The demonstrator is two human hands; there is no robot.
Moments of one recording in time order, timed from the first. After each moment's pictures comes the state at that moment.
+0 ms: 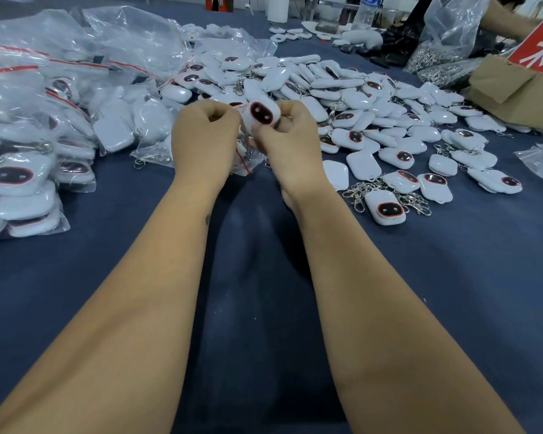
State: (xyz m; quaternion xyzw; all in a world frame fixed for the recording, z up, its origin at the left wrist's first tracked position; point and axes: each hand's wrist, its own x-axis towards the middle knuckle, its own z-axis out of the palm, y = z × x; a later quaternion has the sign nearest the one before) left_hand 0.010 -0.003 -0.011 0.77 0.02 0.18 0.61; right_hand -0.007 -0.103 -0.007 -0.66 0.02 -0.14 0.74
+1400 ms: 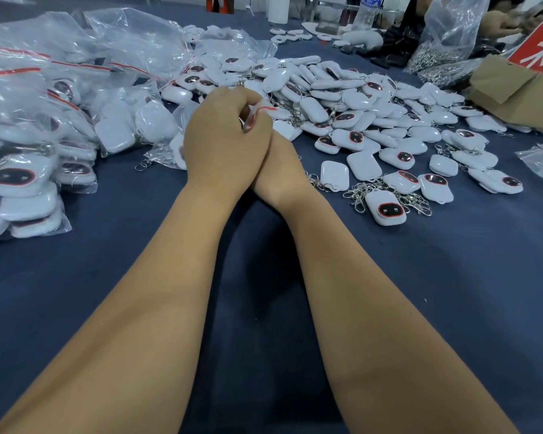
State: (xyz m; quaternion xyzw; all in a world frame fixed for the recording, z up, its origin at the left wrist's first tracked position) left_hand -0.008 -0.018 -0.003 0.84 -0.10 0.31 0.44; right_hand -0.004 -0.099 -0.023 -0.90 -0.08 -0.13 0.41
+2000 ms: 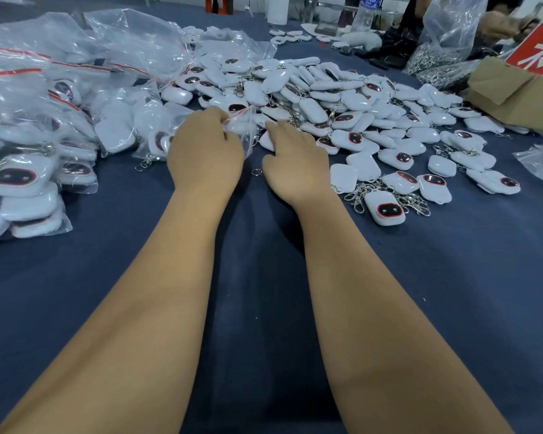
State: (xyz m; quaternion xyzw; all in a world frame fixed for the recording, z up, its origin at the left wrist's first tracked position) left_hand 0.006 -0.002 -0.018 0.91 0.01 0.24 0.34; right_hand -0.005 -0.126 -0.021 -0.97 -0.02 -0.12 0.19
